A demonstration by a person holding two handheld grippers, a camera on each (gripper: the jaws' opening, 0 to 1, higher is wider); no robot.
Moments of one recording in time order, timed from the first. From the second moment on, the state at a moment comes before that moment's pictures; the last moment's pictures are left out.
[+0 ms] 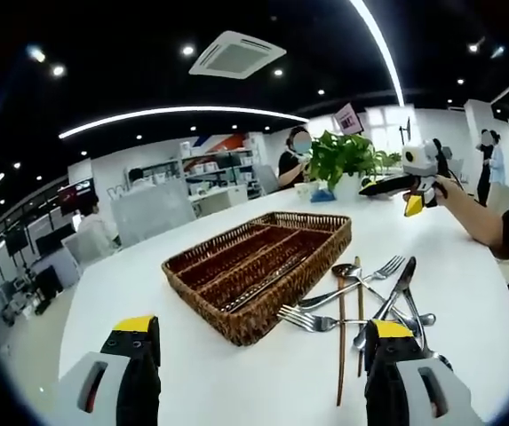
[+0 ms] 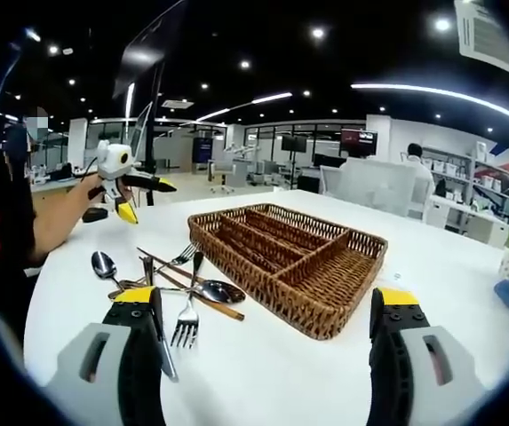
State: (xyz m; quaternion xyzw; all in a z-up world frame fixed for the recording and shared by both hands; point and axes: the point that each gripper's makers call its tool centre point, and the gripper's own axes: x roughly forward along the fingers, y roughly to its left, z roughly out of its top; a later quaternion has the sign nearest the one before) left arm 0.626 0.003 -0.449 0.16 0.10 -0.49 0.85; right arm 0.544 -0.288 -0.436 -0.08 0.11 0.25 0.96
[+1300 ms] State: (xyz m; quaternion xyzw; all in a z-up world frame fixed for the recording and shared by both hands) left arm 0.620 0.006 -0.443 0.17 0.09 -0.50 0.85; right arm 0.542 -0.171 -0.457 -0.14 0.12 0.40 0.90
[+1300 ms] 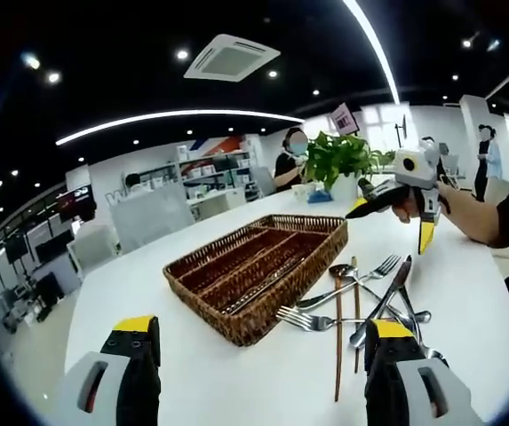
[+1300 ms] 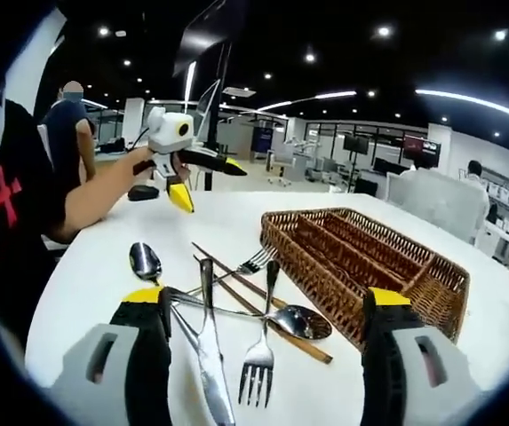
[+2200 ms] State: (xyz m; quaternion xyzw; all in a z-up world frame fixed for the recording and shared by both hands) left arm 0.620 0.006 -0.443 0.17 0.09 -0.49 0.85; right arm 0.523 -0.122 -0.511 -0.18 0.20 0.49 0.83
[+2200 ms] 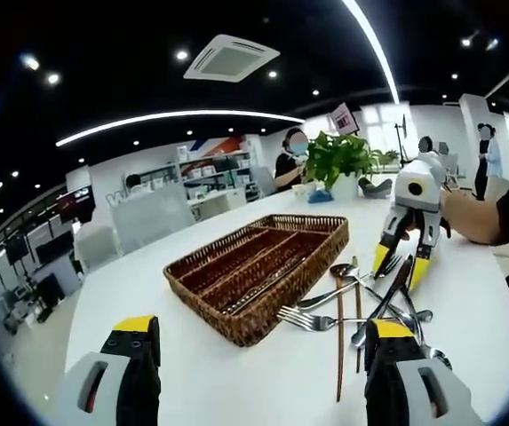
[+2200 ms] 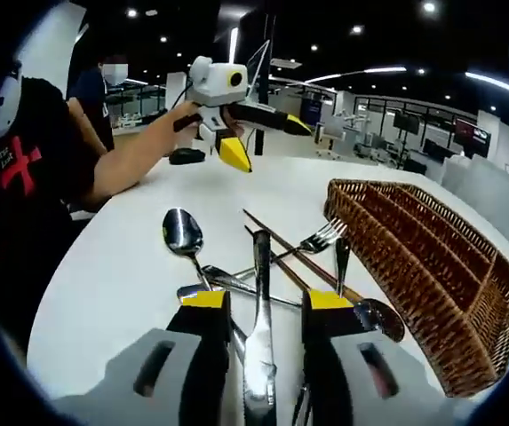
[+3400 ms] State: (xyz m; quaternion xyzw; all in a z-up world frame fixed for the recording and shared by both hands) left arm 0.618 0.005 -0.443 0.18 0.08 -0.50 0.84; right arm 0.522 -0.117 -0.537 -0.22 0.28 0.52 0.78
